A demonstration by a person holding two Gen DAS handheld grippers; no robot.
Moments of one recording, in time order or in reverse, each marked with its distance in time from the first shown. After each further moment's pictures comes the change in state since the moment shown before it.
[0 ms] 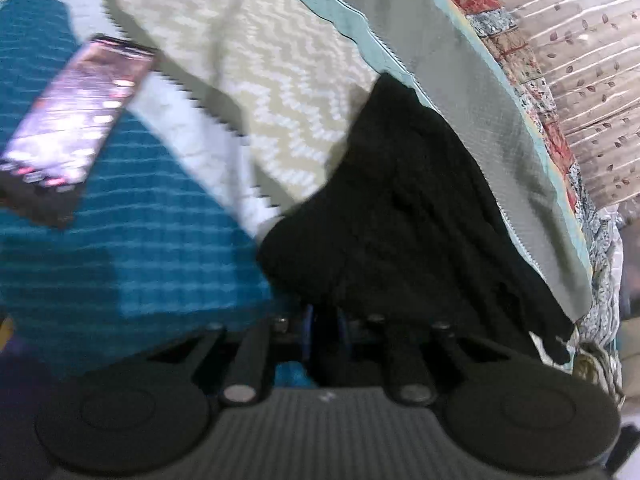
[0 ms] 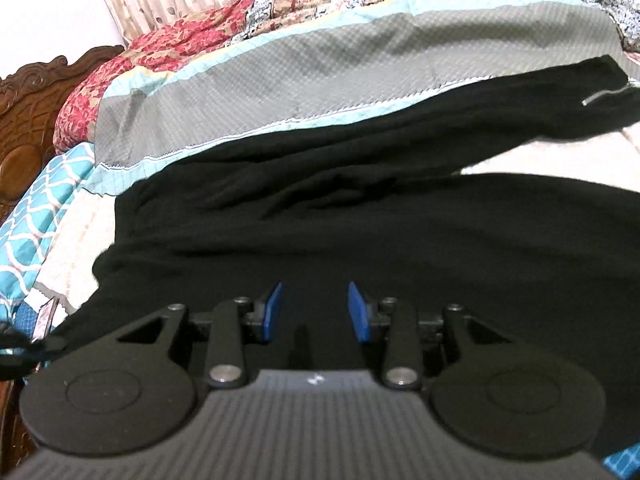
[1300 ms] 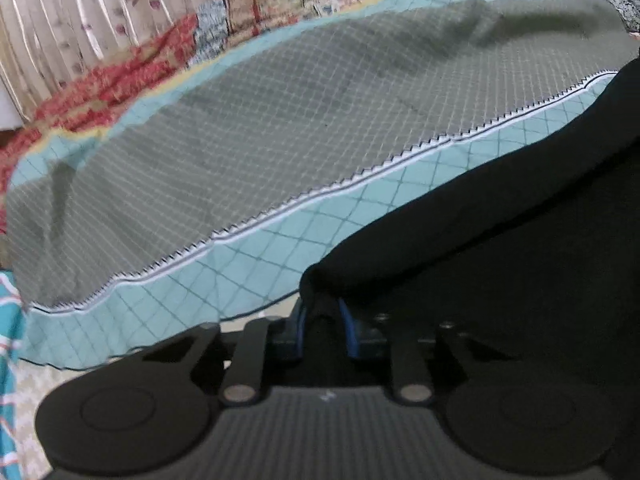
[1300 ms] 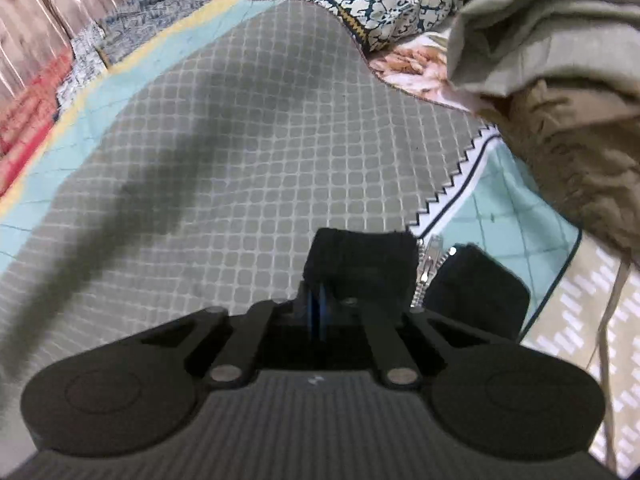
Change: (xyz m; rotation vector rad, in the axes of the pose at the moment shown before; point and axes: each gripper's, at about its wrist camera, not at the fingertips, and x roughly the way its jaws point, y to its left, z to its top) left arm 0.208 -0.230 0.066 1.218 -0.227 0.325; right arm 0.106 -0.367 0.250 0.615 -0.108 -0.595
